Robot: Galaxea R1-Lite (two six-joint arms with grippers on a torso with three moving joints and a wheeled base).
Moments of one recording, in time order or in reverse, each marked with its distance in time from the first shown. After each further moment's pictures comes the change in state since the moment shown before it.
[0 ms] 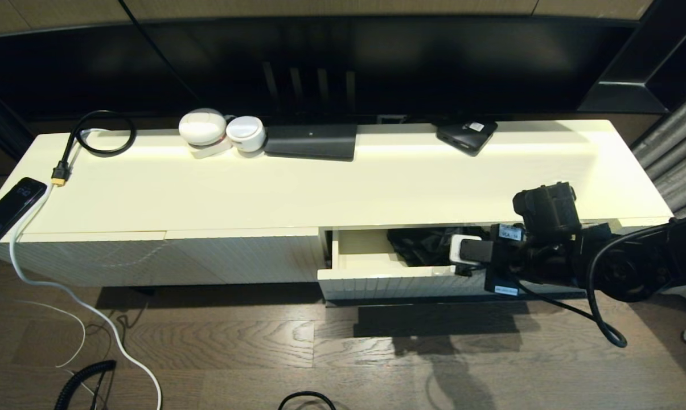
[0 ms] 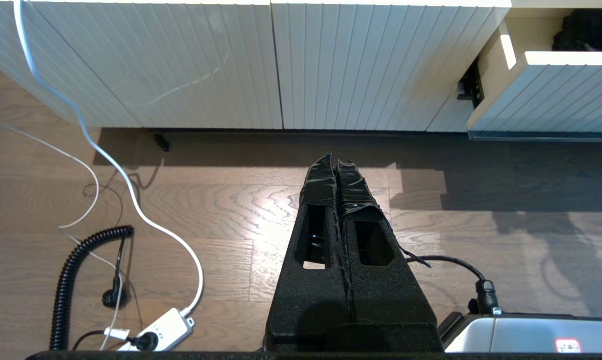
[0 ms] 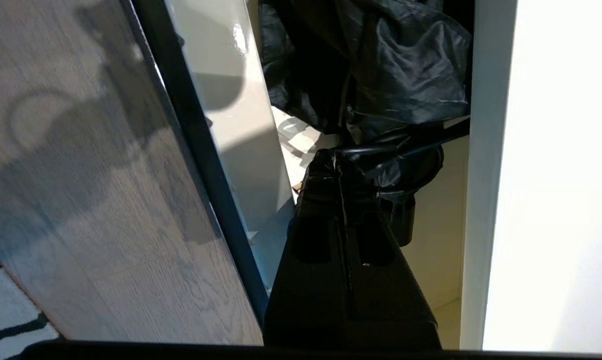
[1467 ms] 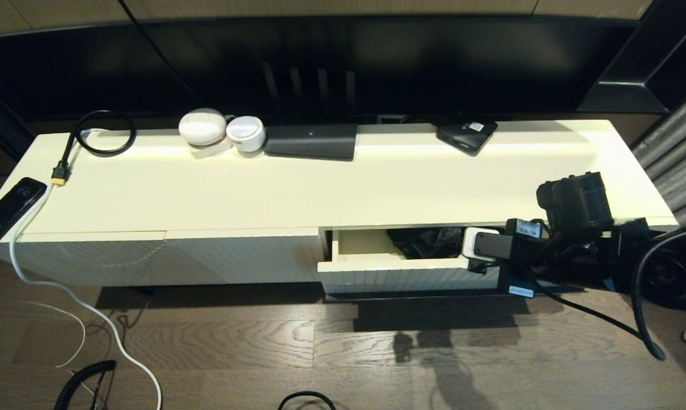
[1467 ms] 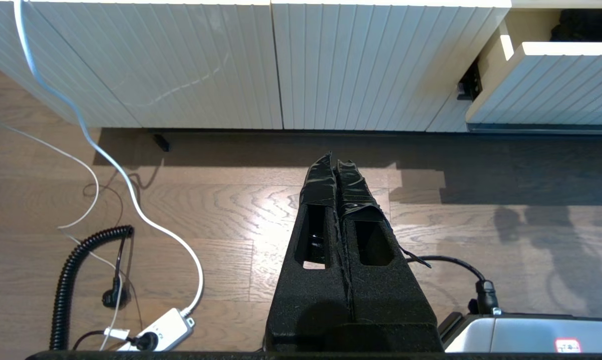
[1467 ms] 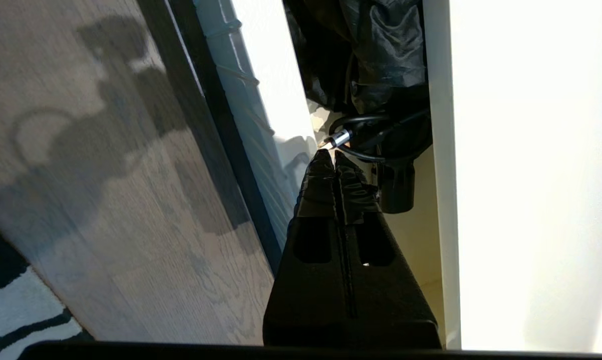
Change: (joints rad) left arm 0.000 0.000 0.000 0.000 0.000 0.000; right arm 0.012 -0.115 0.041 0.050 -0.006 0.054
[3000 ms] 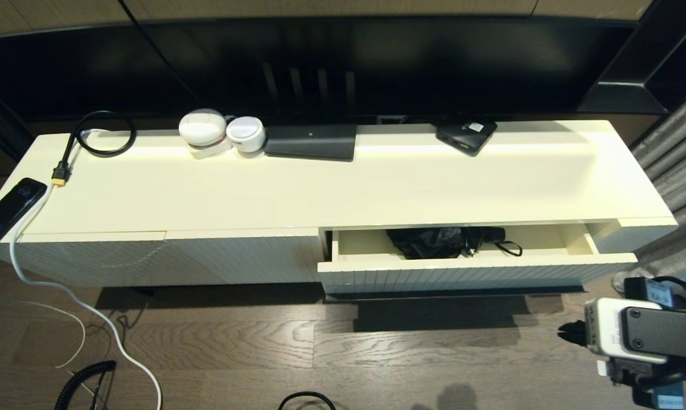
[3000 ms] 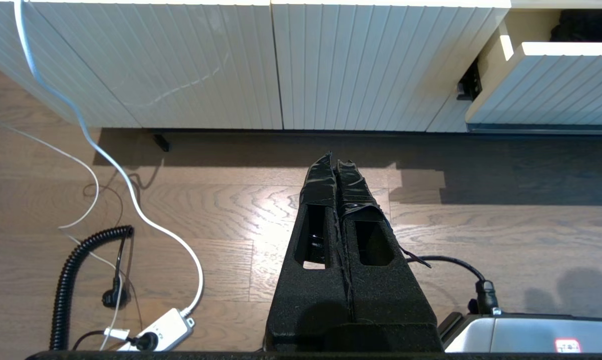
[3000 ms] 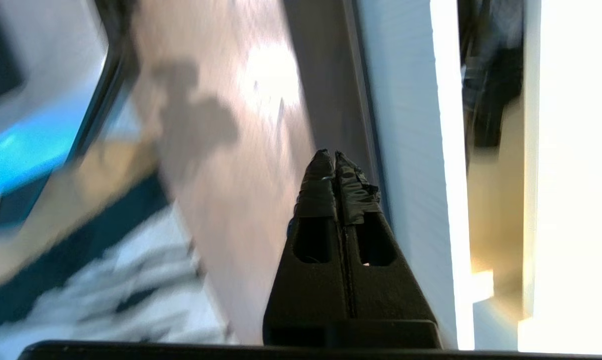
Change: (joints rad) left arm 0.000 0.000 0.000 0.000 0.000 0.000; right arm 0.095 -0.567 0.191 0.524 0.070 0.100
